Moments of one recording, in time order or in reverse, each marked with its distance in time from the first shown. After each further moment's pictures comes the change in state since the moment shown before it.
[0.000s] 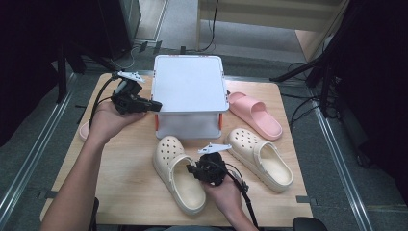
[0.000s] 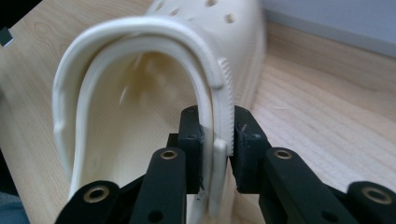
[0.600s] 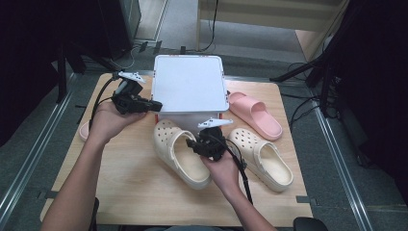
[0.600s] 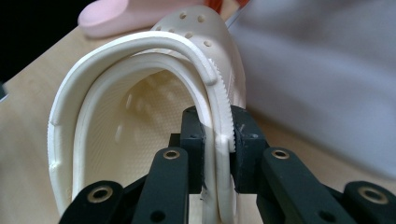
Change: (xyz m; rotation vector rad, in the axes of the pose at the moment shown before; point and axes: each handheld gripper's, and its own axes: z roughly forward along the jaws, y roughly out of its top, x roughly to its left) left arm -0.001 0.000 0.001 0.000 0.003 0.006; right arm -0.014 0.066 -0.009 -0.090 -0.039 -0.018
